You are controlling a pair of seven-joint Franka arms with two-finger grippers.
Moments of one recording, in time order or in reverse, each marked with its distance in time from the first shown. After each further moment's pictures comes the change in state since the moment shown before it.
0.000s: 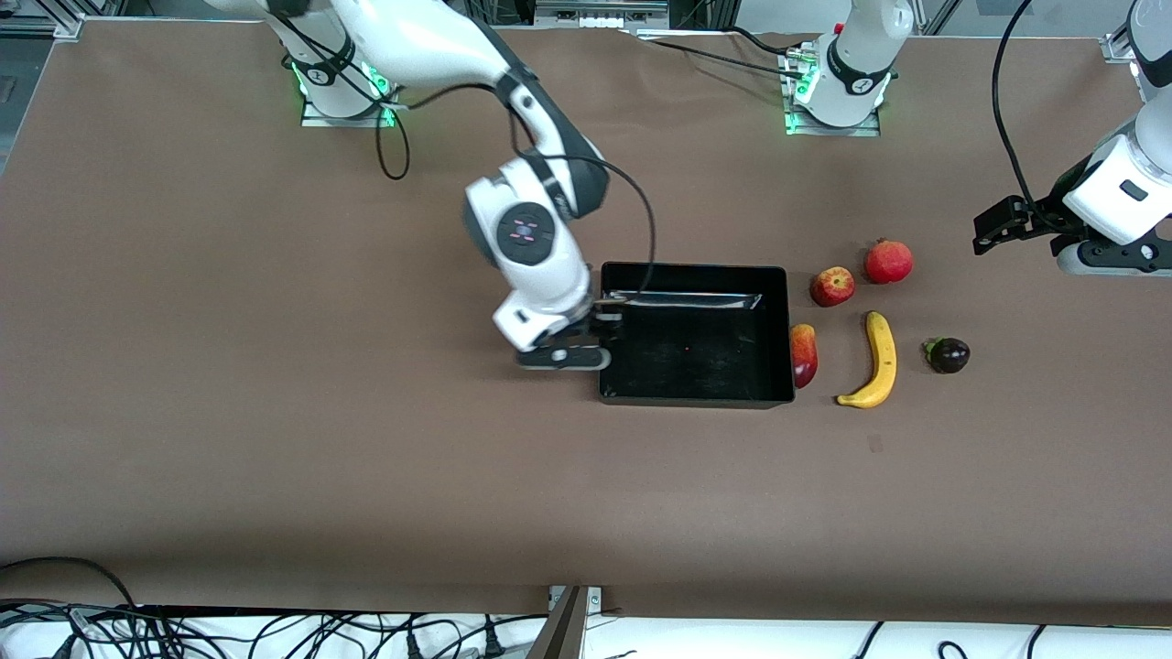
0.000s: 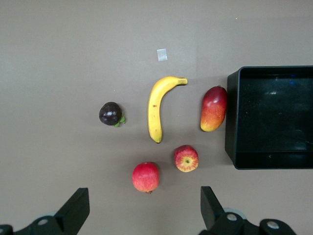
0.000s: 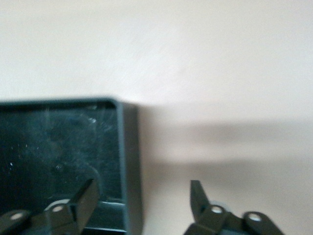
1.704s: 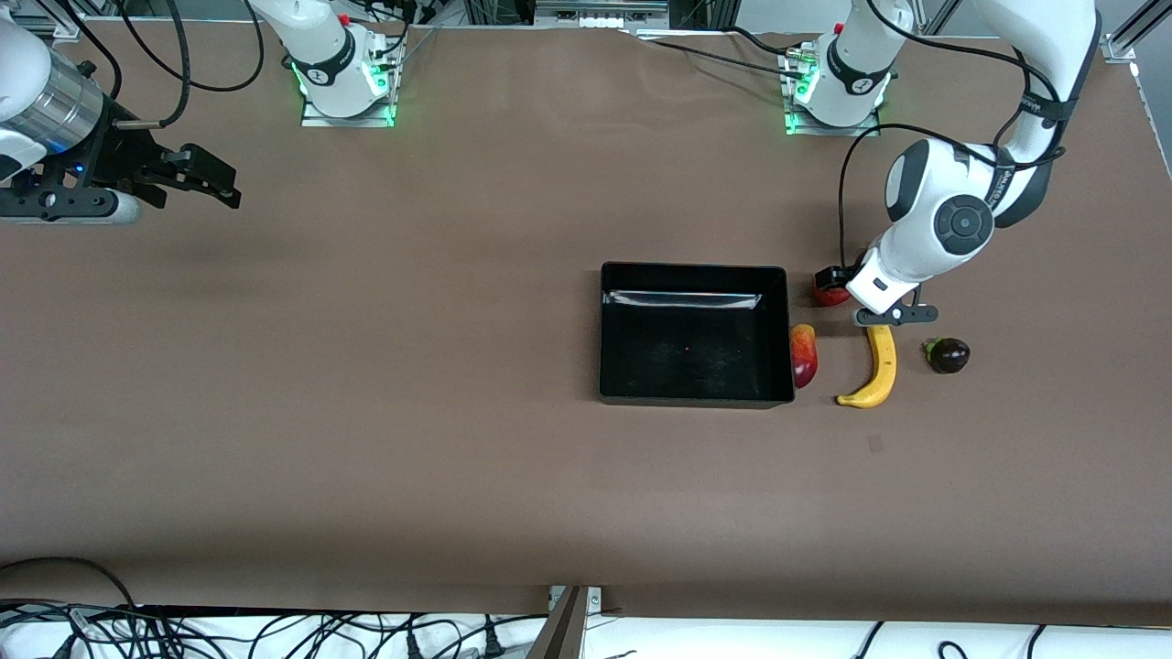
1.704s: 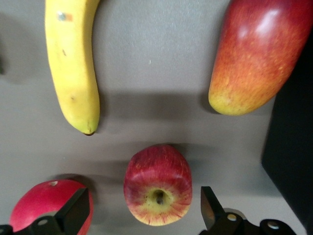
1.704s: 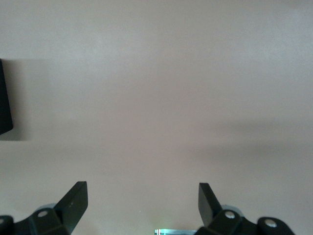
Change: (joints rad) left arm -0.035 0.229 -0.086 -0.603 0.000 0.690 -0.217; right arm -0.778 -0.814 0.367 -0.502 -0.292 -0.455 -0.433
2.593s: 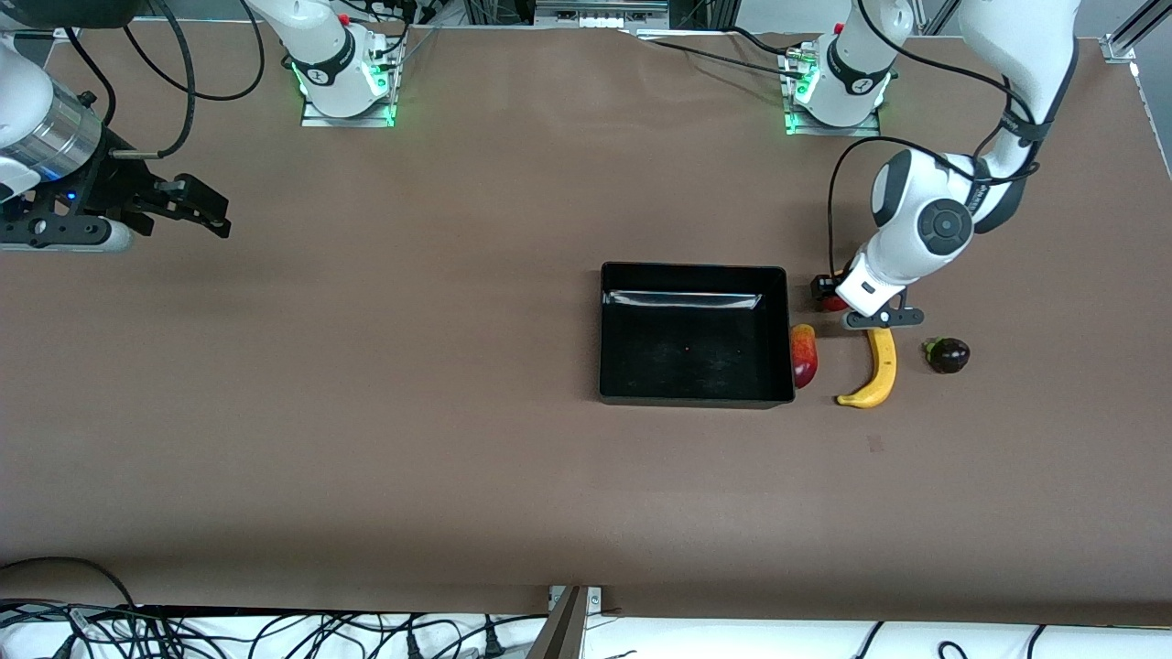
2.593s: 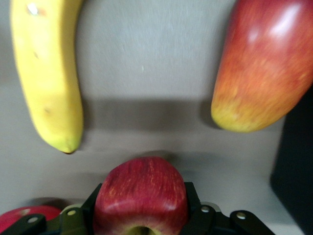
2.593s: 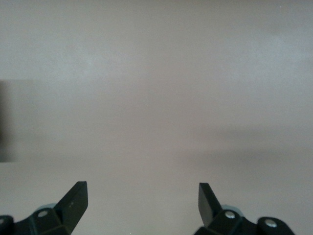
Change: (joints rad) left arm 0.008 0.047 -0.008 0.016 0.000 0.059 -0.013; right arm -0.006 0.058 0.003 0.043 -0.050 0.069 0.000
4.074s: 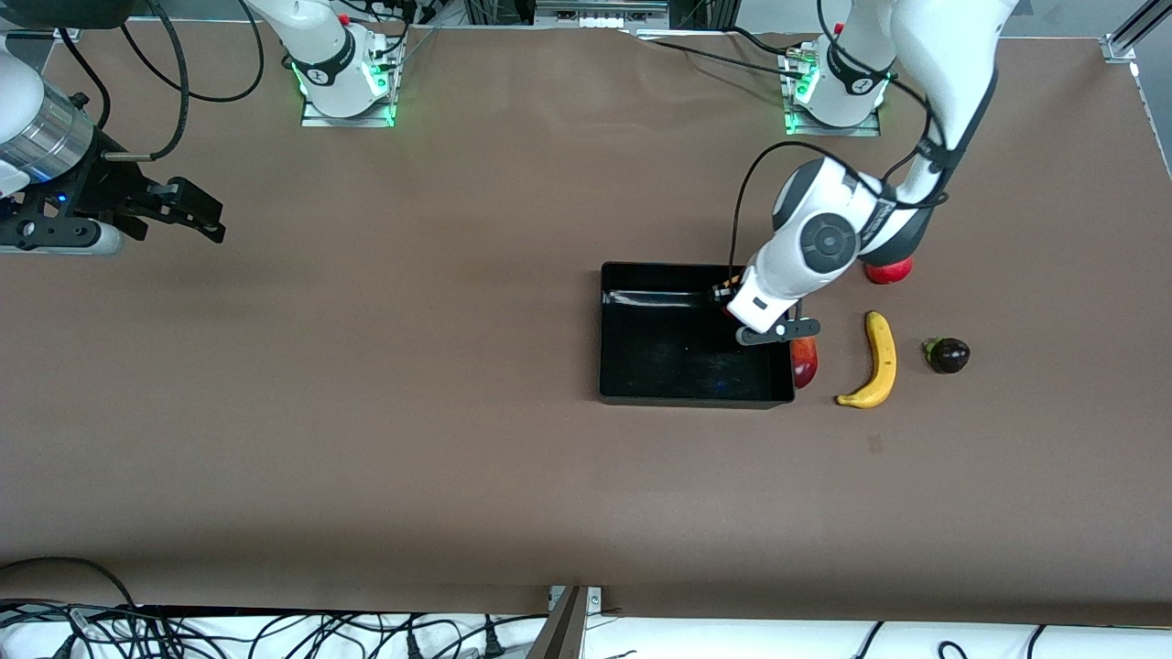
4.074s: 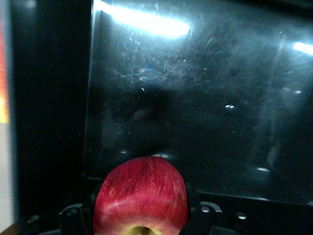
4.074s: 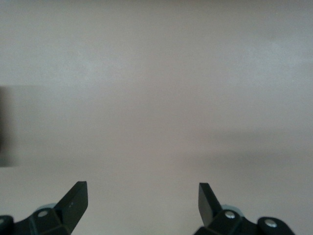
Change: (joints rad) left arm -0.116 0.174 -0.209 0.284 -0.016 -0.131 -0.375; right arm -0.005 0.002 0.000 0.010 -0.001 0.010 0.000
